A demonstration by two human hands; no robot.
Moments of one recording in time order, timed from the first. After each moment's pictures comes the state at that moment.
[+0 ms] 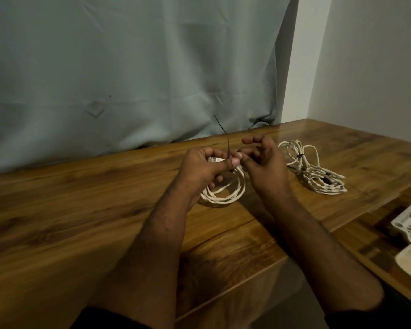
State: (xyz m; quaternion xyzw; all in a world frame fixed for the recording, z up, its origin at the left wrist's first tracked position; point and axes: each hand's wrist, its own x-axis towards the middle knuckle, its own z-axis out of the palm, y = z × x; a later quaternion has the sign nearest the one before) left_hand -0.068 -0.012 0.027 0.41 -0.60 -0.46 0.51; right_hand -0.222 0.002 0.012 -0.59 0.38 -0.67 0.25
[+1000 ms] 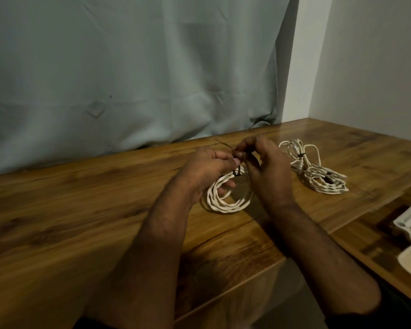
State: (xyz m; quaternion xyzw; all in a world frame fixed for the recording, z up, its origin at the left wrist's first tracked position) left_hand -0.072 -0.003 0.041 0.42 -0.62 -0.50 0.42; right_hand -0.224 0.013 0.014 -0.67 0.40 -0.62 -0.05
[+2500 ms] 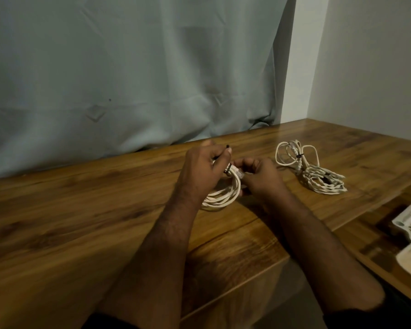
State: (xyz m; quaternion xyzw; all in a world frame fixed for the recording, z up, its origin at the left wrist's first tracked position) left_hand -0.070 -0.020 0.023 0.36 -0.76 -0.05 0.54; right_hand -0.222 0.001 0.002 -0.57 0.43 -0.57 0.41
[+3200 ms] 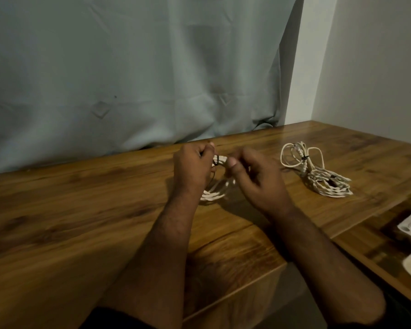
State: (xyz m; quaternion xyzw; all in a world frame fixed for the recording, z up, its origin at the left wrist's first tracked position) left_hand -0.063 -0.023 0.030 0.49 -0.61 -0.17 0.60; right_hand -0.211 0.020 0.011 -0.75 0.33 -0.57 0.02
